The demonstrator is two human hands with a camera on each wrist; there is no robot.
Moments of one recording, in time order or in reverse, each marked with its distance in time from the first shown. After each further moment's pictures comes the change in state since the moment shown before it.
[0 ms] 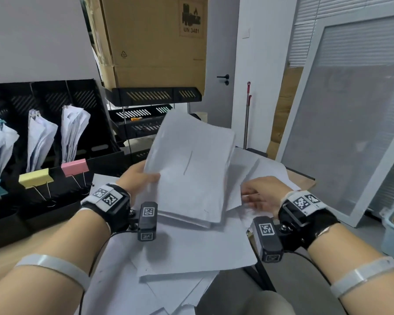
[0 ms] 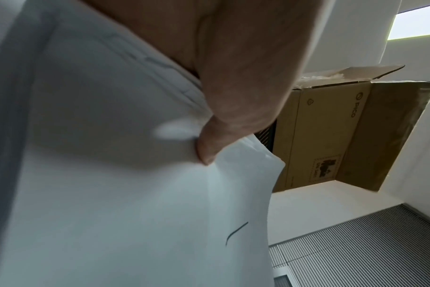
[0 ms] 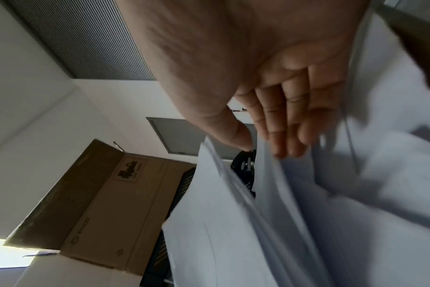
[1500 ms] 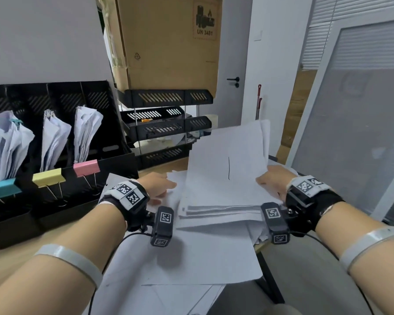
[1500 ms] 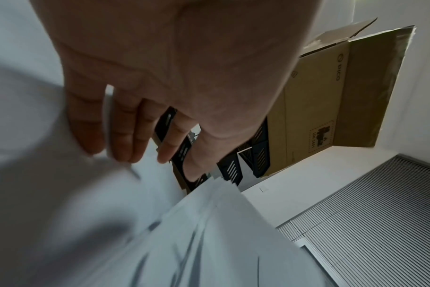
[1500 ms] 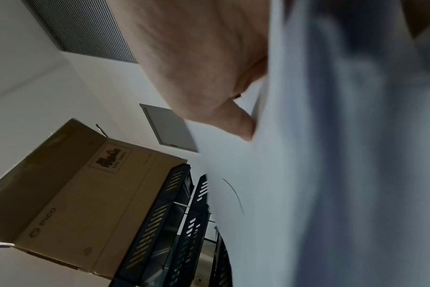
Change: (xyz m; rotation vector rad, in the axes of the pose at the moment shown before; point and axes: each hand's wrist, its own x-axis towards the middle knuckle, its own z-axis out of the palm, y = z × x) left_hand 0.022 0.000 0.014 0.315 -0.025 -0.271; right_hand 0.032 -0.036 0.000 -0.549 0.138 -0.184
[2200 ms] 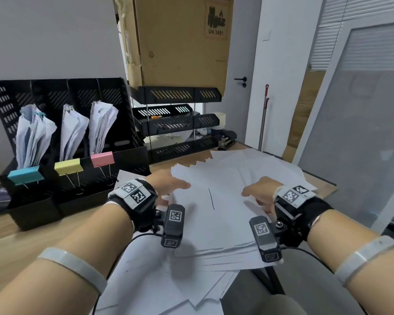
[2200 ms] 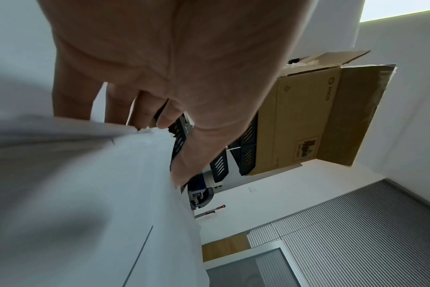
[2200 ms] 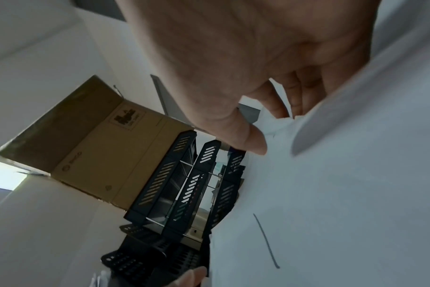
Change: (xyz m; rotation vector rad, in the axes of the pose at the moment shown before) left_hand -0.044 -0.008 -0.001 -0.049 -0.045 0.036; right_hand -0.041 -0.015 0.040 -0.165 -0.143 0.146
